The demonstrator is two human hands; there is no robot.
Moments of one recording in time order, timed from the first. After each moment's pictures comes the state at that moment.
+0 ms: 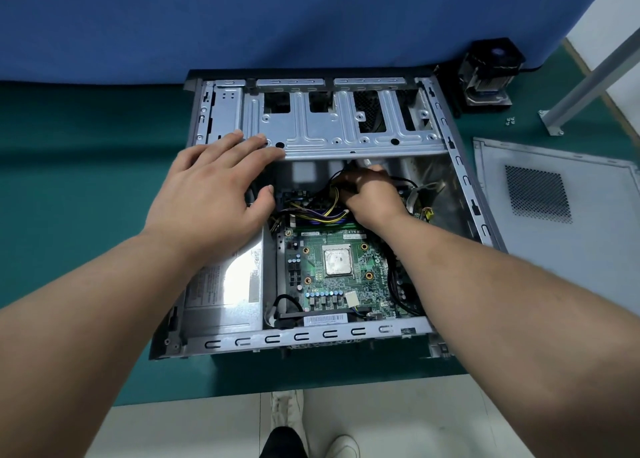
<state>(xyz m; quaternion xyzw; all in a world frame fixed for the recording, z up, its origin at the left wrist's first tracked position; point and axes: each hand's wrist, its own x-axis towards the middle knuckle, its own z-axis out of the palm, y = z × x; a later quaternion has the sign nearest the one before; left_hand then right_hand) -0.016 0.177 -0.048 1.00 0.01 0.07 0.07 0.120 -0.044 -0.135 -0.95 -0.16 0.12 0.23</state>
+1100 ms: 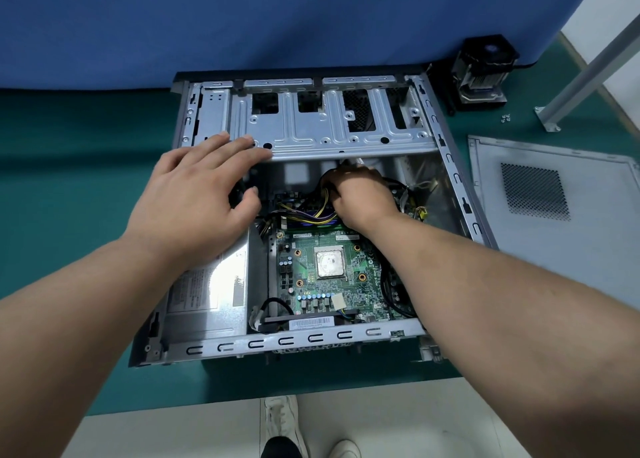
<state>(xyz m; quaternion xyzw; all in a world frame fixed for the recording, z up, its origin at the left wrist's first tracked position) -0.017 0.176 -0.048 1.00 0.02 0.06 0.07 0.116 -0.034 -0.126 -0.96 -0.28 0.05 0.07</state>
